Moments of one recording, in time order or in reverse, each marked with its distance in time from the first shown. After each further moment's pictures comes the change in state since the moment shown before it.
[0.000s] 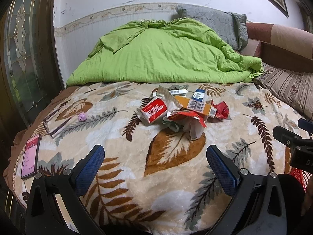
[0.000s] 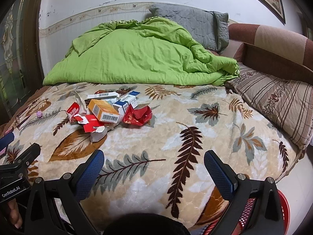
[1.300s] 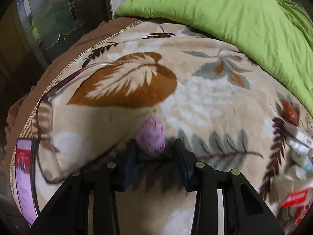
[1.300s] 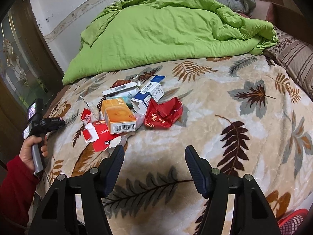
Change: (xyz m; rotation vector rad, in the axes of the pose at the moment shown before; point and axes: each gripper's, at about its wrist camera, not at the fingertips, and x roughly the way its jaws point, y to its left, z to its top) left arm 0.246 0.230 0.072 -0.365 0.435 0.311; right arm 0.092 -0.021 0.055 0.114 0.232 0.317
